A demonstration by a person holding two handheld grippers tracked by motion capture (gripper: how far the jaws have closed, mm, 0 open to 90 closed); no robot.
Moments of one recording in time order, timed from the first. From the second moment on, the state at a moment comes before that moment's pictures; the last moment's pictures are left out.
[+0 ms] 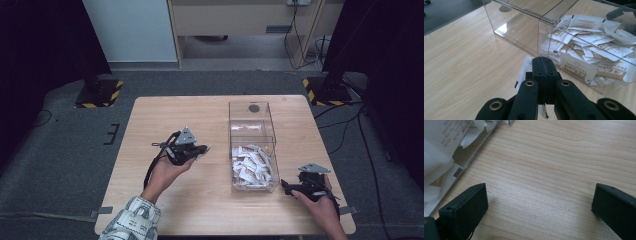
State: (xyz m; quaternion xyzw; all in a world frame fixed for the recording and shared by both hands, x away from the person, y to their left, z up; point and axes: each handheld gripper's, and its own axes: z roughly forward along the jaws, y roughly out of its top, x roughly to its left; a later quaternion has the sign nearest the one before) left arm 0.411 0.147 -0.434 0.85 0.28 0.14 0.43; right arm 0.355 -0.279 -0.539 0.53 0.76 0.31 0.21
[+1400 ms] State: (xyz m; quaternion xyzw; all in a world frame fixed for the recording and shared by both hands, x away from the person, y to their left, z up) left arm 0.433 0.200 -0.484 0.84 0.36 0.16 0.38; right arm 0.355 -0.279 -0.539 0.53 0.76 0.31 0.21
